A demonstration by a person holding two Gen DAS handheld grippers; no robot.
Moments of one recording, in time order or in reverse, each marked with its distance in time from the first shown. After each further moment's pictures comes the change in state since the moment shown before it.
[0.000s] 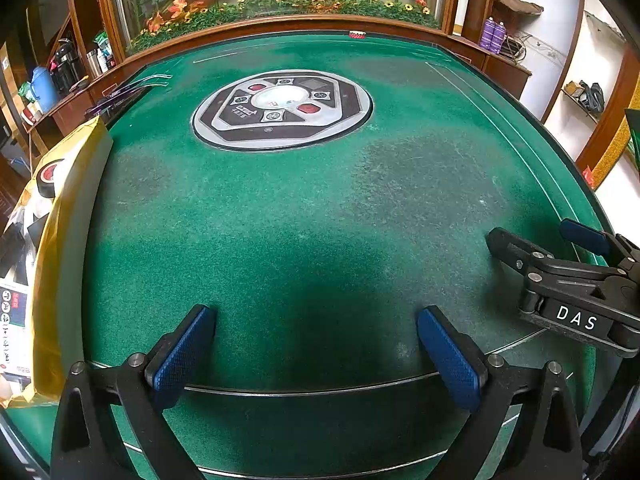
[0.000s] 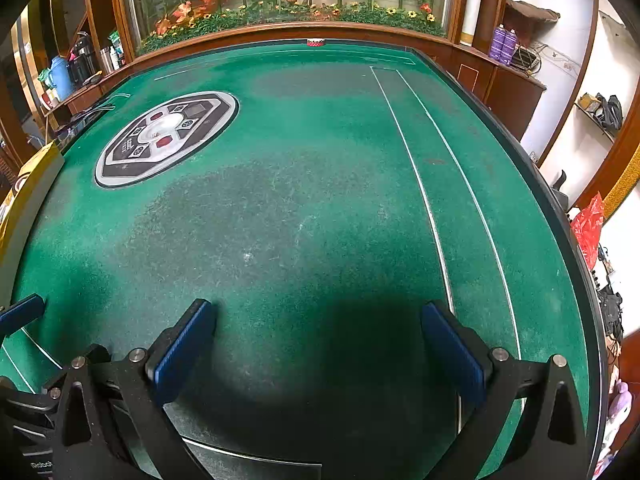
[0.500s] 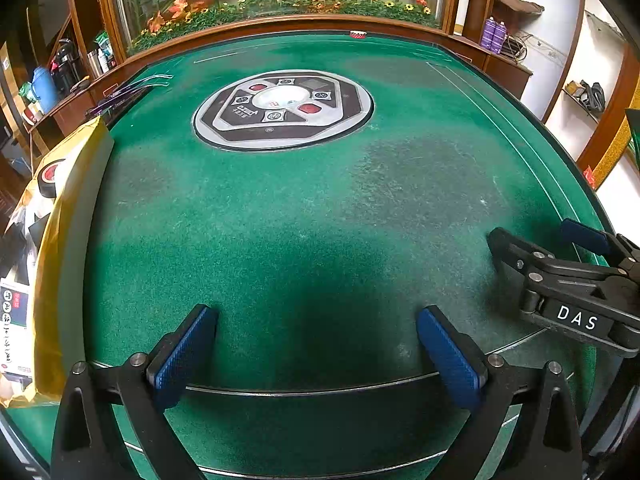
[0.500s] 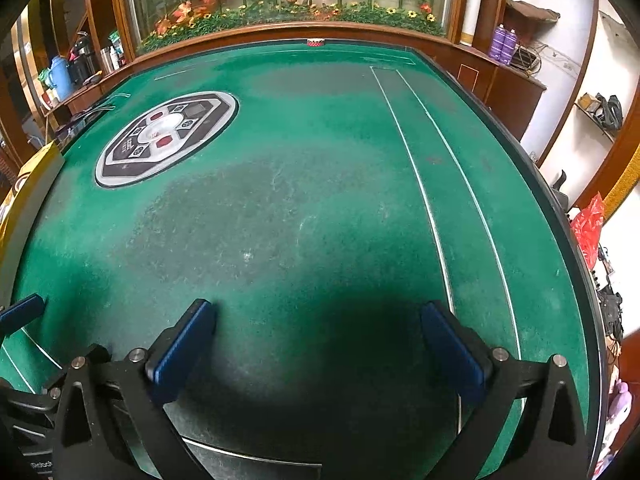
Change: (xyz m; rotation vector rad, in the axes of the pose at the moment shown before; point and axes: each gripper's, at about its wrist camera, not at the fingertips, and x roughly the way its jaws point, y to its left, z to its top) left arm -0.001 -0.001 0.000 0.001 0.000 0.005; right arm 0.000 0.000 0.000 0.000 0.001 0.000
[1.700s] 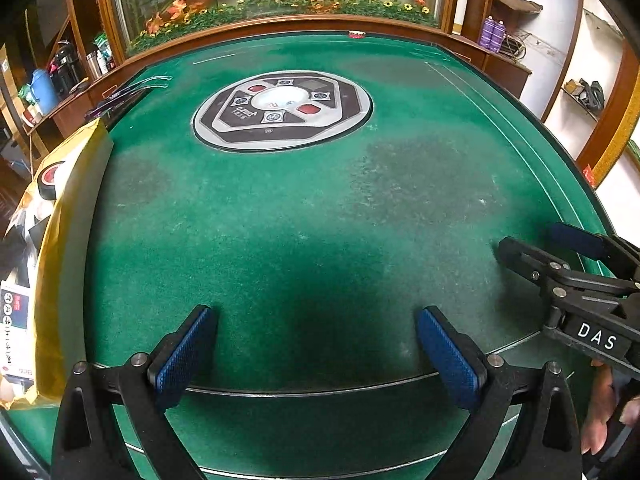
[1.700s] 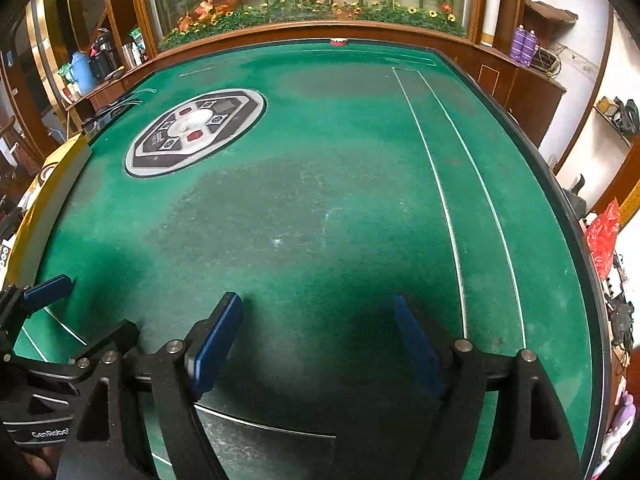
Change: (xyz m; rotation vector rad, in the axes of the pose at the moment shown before) left arm -0.001 0.000 0.000 0.001 0.000 0.001; right arm -0.013 0.003 -0.005 -0.033 0.010 0.079
